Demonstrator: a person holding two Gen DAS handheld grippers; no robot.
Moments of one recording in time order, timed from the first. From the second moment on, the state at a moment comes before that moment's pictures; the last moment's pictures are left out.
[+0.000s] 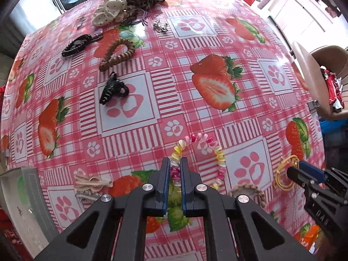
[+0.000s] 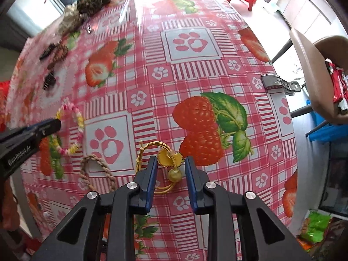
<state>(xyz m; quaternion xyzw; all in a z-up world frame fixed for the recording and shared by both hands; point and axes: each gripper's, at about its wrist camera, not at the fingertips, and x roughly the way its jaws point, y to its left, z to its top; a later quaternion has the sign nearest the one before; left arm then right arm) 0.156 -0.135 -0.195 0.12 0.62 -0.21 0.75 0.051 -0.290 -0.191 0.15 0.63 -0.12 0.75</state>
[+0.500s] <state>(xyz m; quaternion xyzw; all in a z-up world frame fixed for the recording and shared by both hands) 0.116 -0.059 -0.137 0.07 0.60 -0.22 0.77 0.034 -0.276 -0.138 0.17 0.60 -0.09 0.77</state>
